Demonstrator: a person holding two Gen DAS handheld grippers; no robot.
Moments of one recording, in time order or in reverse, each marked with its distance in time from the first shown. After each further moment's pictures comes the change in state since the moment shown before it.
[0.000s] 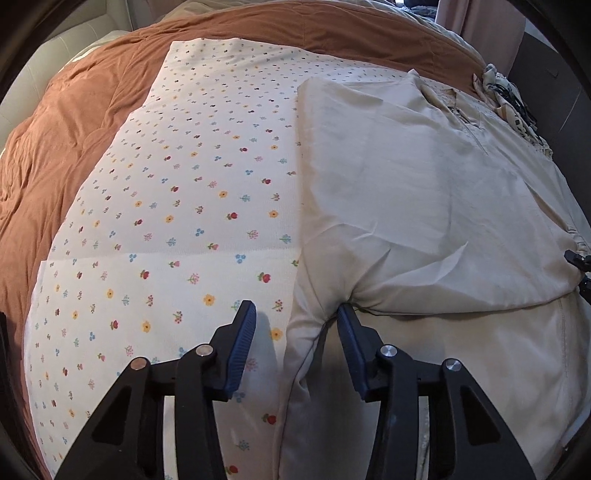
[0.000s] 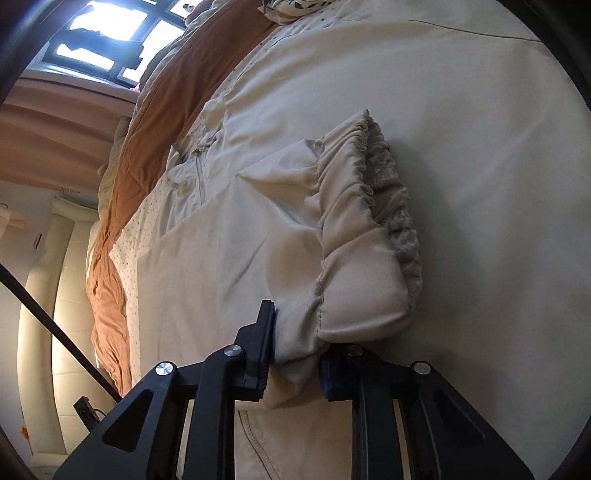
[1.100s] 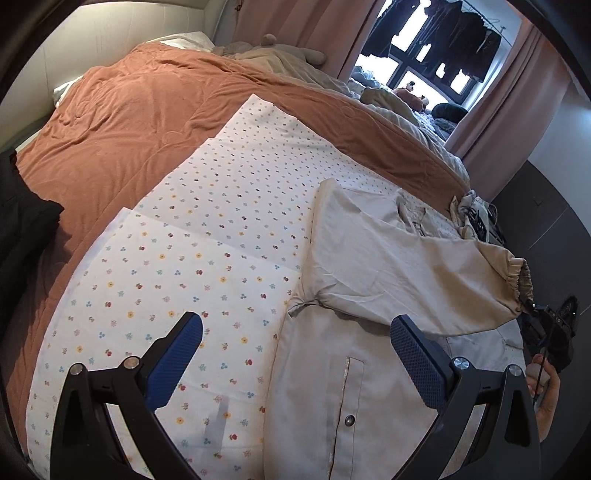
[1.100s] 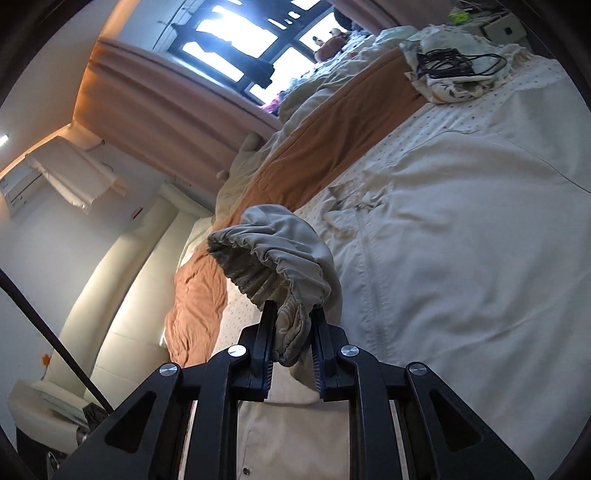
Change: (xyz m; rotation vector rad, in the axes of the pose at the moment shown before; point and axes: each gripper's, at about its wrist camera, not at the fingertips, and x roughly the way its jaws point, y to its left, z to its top) left arm -0.151 0.054 -0.056 -0.339 -0.241 -0.195; right arm -0.078 0.030 -0.001 -0.248 -0.184 0.348
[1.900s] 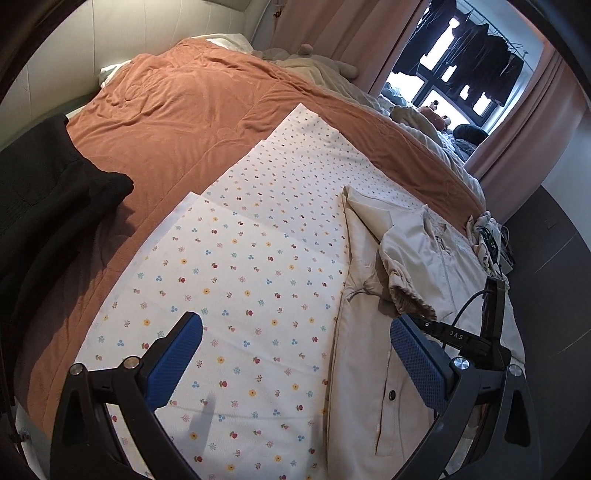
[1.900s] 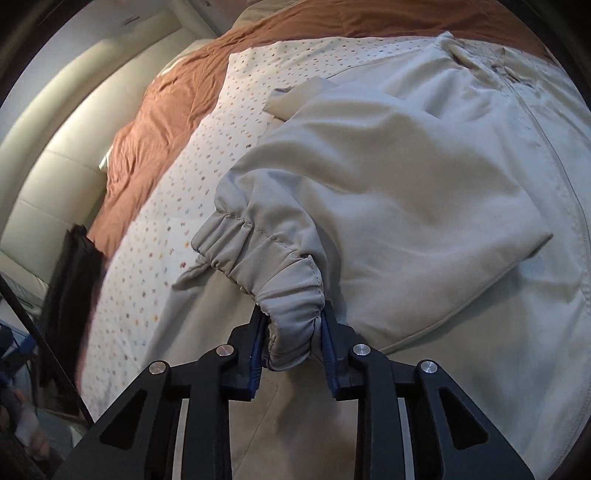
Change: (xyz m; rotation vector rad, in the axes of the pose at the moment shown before) left arm -0.058 0.074 -0.022 -0.100 -0.046 0.036; right arm 0.233 0.136 -0.148 -0.378 0.528 -0.207
